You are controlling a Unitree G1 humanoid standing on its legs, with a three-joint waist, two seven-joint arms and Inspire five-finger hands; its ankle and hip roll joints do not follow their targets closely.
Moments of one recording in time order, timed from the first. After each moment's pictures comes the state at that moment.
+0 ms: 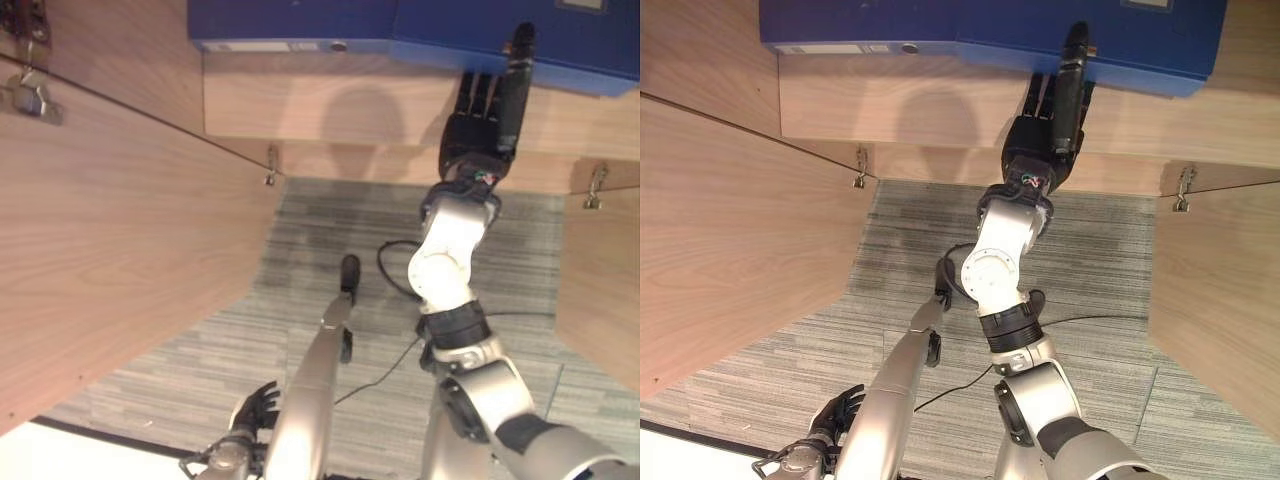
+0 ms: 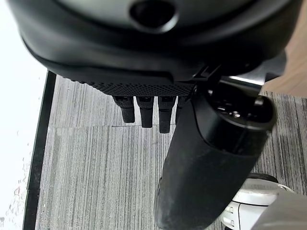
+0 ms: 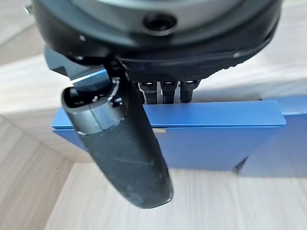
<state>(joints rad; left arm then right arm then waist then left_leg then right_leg) 0.01 0.34 -0.45 0.82 -0.47 -0.07 0.17 -0.90 -0.02 0.19 0.17 1.30 -0.72 -0.55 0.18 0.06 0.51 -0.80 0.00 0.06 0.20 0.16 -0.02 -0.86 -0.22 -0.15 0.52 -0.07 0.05</state>
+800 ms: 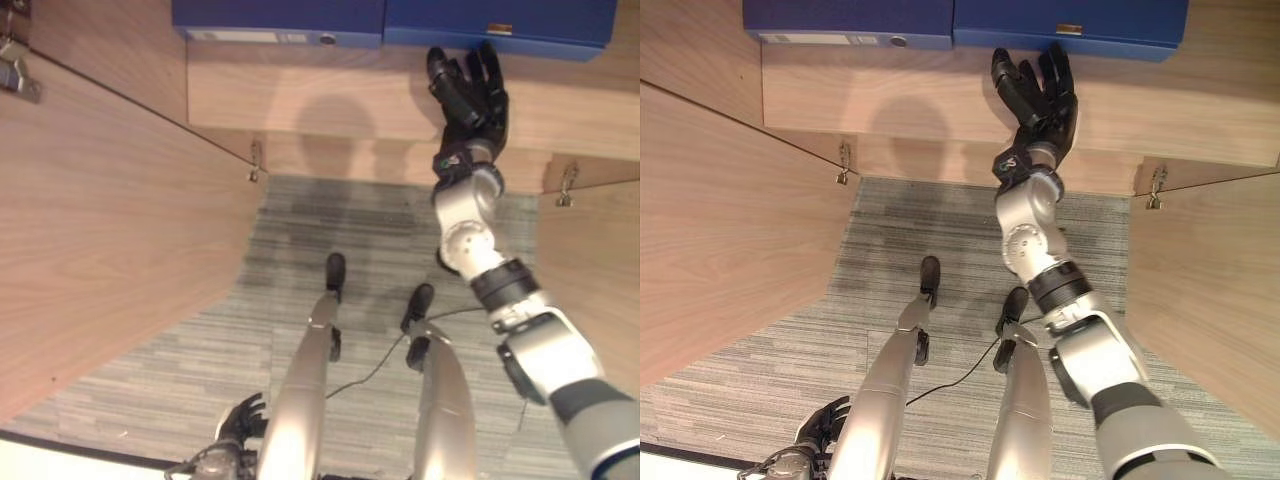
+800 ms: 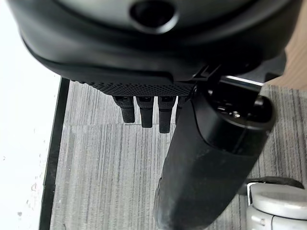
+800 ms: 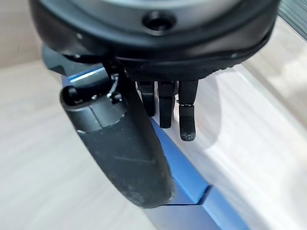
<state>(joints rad) 0.01 0.36 -0.42 0.91 -0.50 -0.07 0.14 -1.09 -0.40 0.43 0.60 1.19 -0.34 -0.52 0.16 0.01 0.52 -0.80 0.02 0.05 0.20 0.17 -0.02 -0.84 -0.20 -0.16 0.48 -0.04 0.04</state>
